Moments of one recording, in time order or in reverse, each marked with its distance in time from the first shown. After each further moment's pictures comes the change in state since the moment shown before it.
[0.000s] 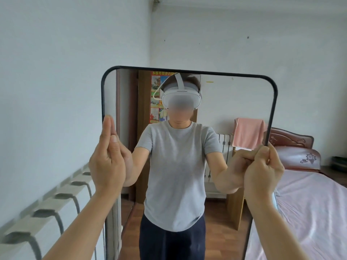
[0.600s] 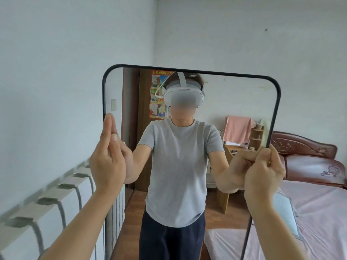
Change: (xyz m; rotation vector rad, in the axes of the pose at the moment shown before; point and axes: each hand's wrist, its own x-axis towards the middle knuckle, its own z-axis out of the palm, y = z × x) left_hand 0.034 -0.107 0.174 0.027 0.062 0.002; right_hand 0.086 0.122 0.122 -0.039 -0.012 0.023
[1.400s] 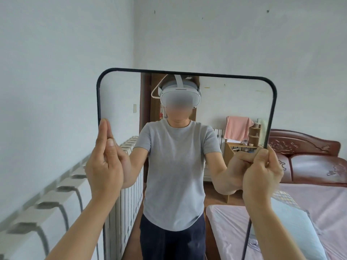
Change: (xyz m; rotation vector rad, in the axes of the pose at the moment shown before) left_hand 0.060 -0.181 0.265 -0.085 -0.092 -0.122; right_hand 0.118 0.207 0.218 -0.106 0.067 0.005
